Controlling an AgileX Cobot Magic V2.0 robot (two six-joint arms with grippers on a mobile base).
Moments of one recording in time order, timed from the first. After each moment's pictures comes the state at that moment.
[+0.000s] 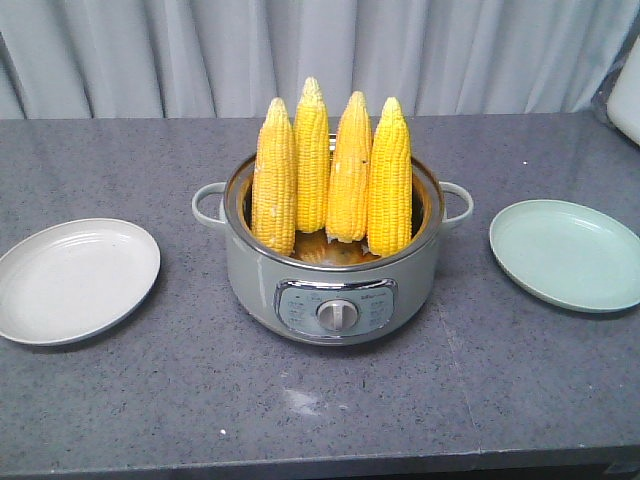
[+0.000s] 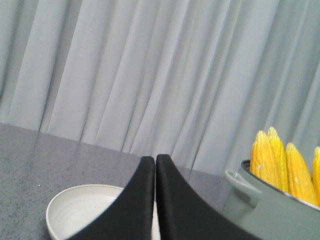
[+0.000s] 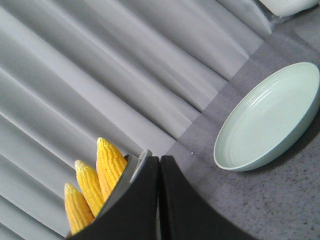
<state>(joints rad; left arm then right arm) -0.05 -0.01 0.03 -0.24 -0.17 -0.10 -0.02 -0.01 0.03 0.33 -0.03 0.62</state>
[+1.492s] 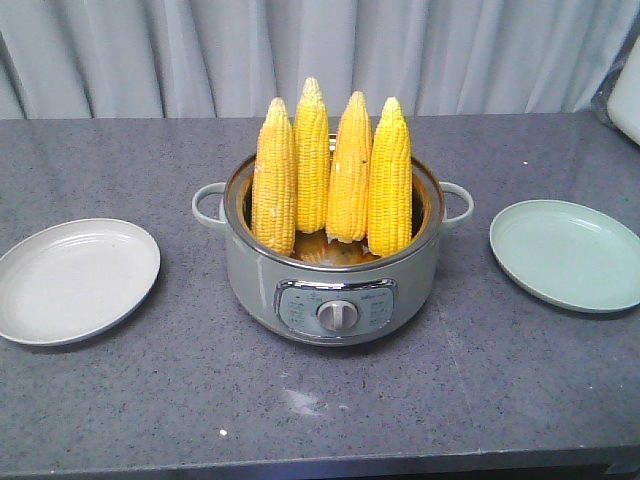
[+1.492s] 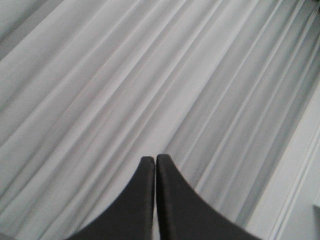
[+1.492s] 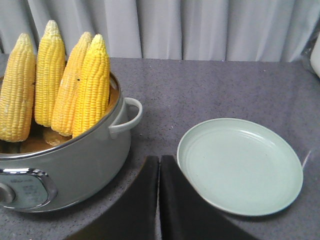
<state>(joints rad) -0.05 0.14 -0.36 0.15 -0.18 -0.87 0.09 0.61 -0.74 0.18 0.56 -0.14</state>
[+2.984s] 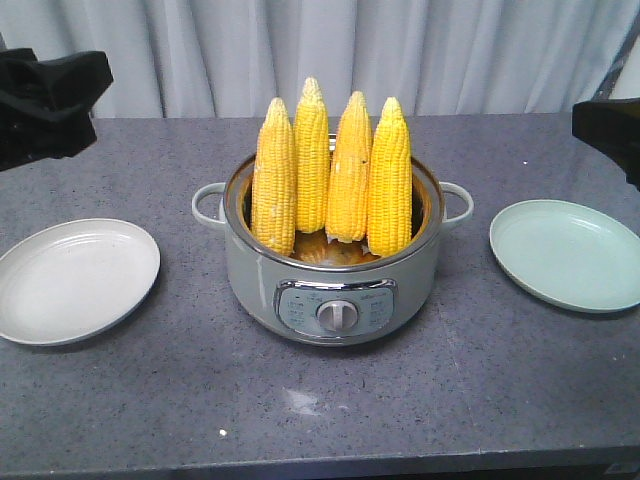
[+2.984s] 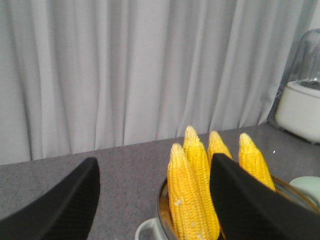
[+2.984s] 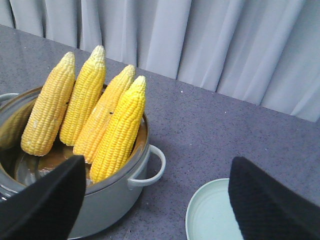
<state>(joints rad) -0.43 1.00 -0.93 0.76 0.14 -0.87 0.09 0.94 -1.14 0.38 0.71 -0.50</state>
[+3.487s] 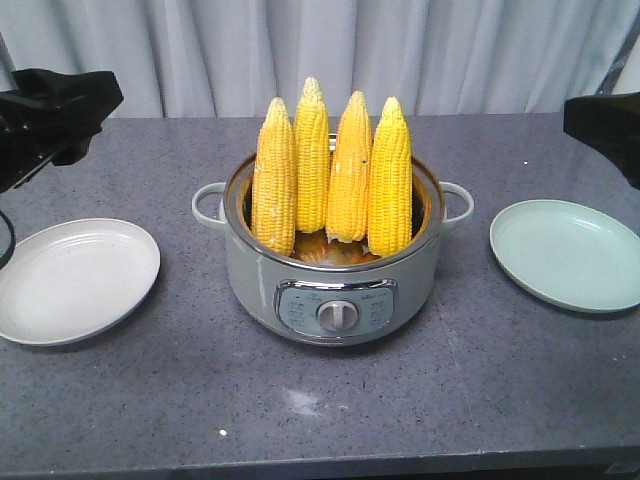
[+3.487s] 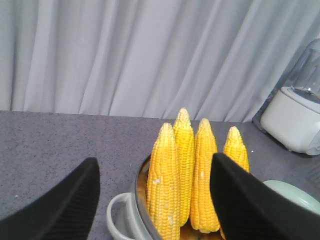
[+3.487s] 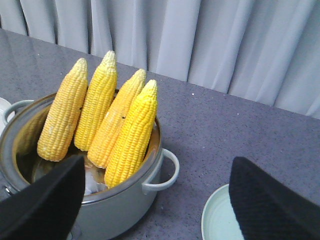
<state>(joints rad) -0.43 1.02 -0.93 0.50 0.18 -0.84 0.09 0.96 -1.15 0.44 0.71 -0.51</state>
